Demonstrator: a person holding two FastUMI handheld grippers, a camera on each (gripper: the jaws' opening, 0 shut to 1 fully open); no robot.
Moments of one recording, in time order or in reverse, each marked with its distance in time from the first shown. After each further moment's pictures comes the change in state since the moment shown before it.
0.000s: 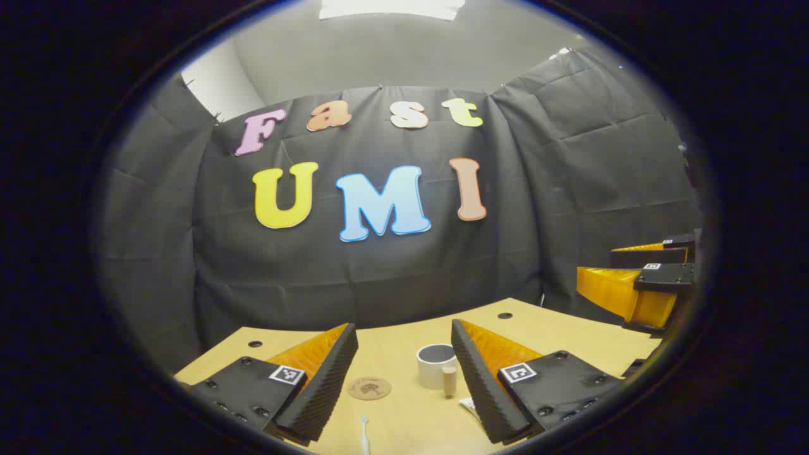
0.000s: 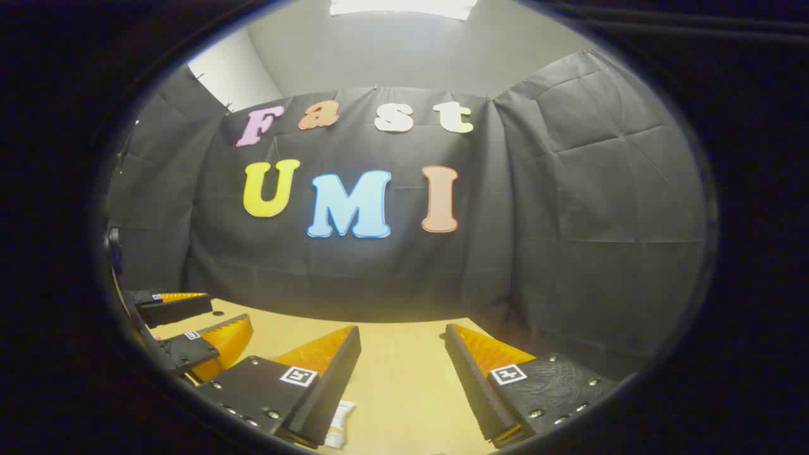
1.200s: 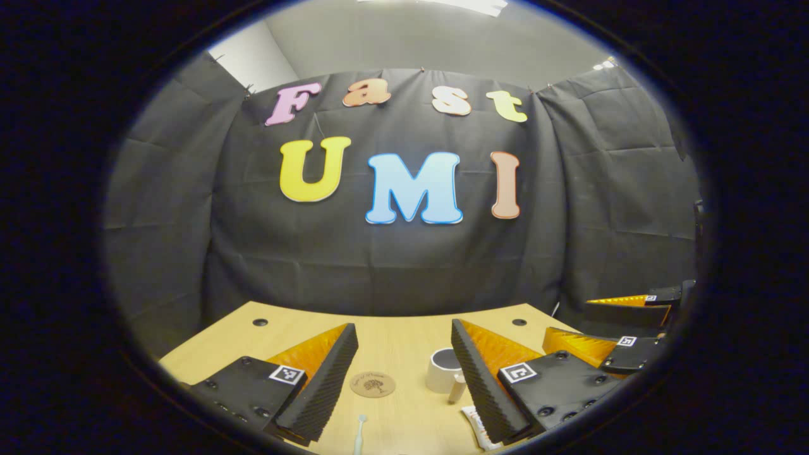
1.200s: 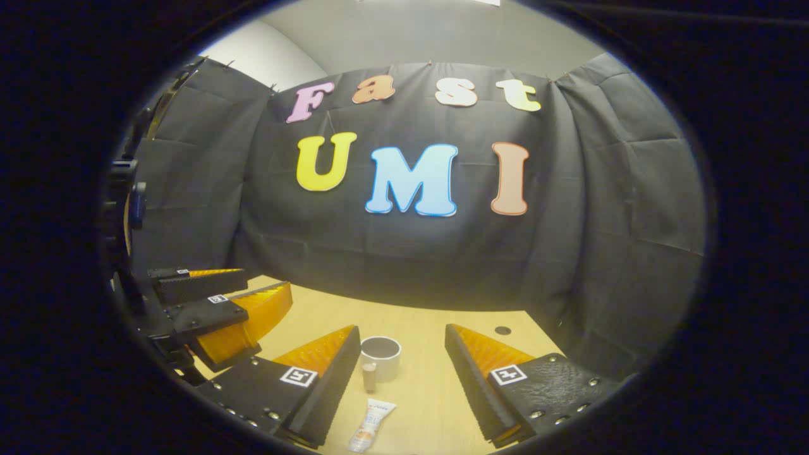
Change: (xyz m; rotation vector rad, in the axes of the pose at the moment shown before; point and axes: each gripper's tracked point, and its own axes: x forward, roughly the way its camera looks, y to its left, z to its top) left arm 0.047 0.020 0.002 -0.143 0.132 0.071; right arm 0.044 0.051 -0.041 -0.072 0.179 0.254
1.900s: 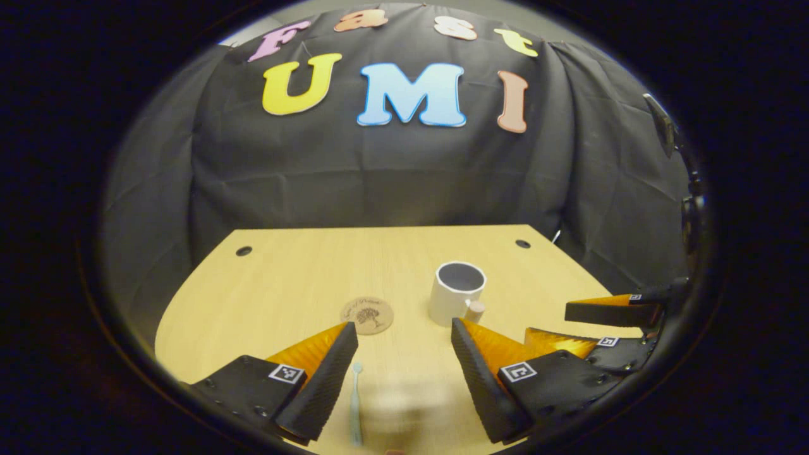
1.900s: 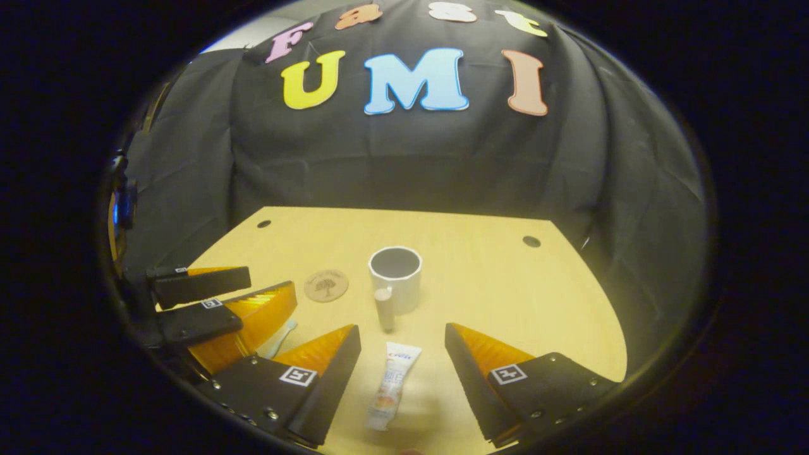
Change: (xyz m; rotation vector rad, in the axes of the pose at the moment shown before) left arm 0.031 0.019 -0.136 -0.012 0.452 -0.009; right arm 0.033 0.031 -0.117 0.098 0.467 0.064
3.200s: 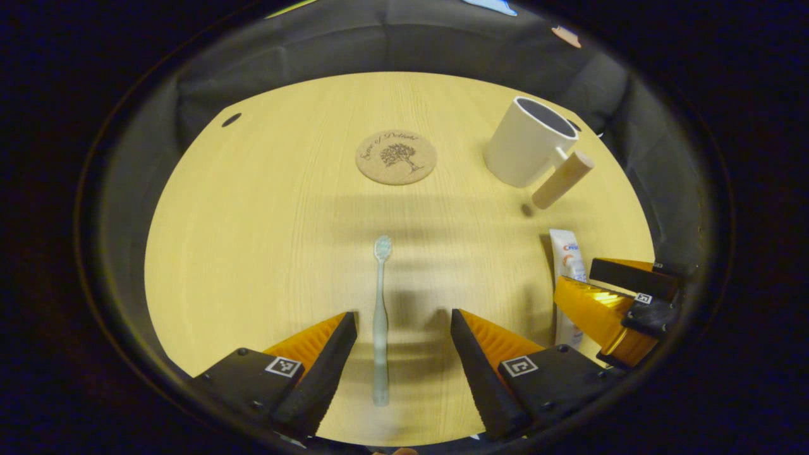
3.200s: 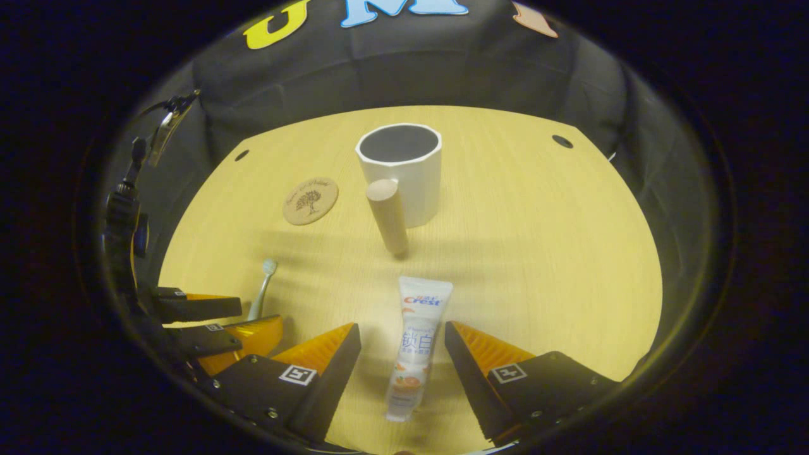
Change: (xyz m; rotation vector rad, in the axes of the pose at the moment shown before) left arm 0.022 0.047 -0.160 -0.086 0.703 0.048; right arm 0.045 0.015 -0.088 0.092 0.457 0.030
